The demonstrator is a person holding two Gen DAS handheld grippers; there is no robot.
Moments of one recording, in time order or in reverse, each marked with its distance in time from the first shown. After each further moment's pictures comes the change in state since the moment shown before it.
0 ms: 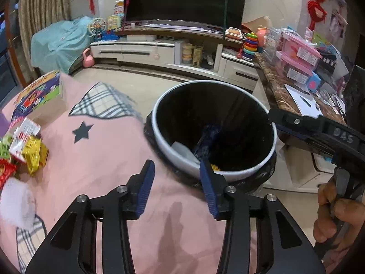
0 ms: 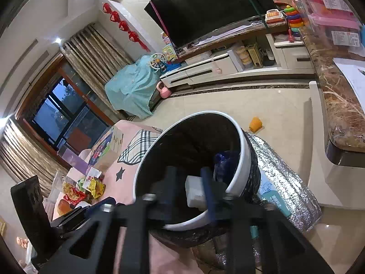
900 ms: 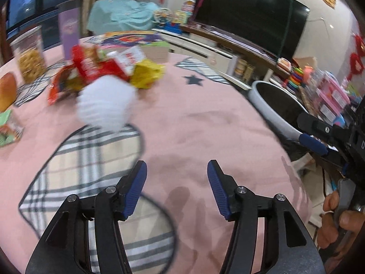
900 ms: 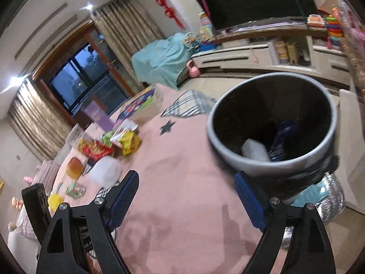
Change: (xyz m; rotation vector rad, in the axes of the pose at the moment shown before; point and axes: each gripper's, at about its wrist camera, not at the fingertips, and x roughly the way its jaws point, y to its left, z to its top) left arm -0.076 0.131 -0.122 -0.340 -0.059 0.151; right arm 0.026 0.107 -0.078 -0.184 0.114 0.094
